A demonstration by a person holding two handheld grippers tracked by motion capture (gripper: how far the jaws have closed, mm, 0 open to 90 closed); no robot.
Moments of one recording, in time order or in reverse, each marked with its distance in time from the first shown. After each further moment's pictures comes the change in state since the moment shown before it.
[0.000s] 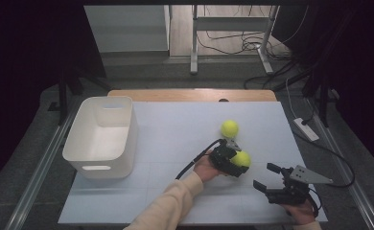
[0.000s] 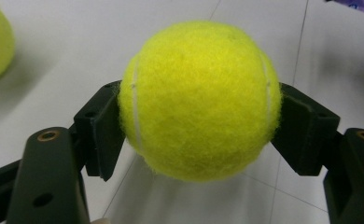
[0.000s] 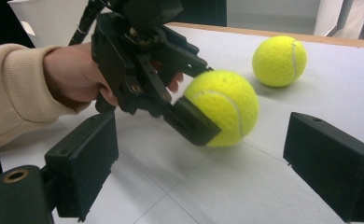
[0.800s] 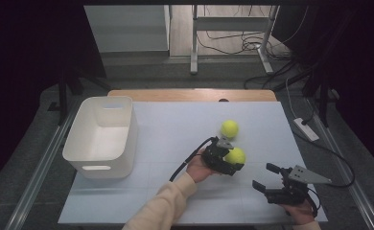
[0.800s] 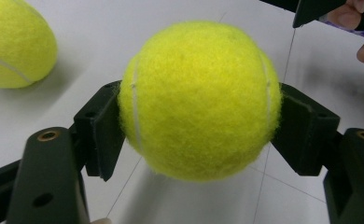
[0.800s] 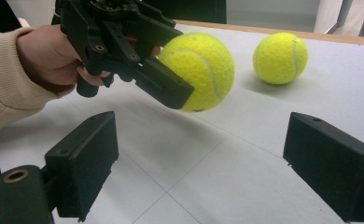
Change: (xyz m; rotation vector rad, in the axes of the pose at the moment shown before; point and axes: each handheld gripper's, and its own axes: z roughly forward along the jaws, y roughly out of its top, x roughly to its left) left arm -0.001 -0.006 -0.030 -0.065 0.027 -0.005; right arm 0.000 -0.001 0.002 0.008 -0.003 -0.001
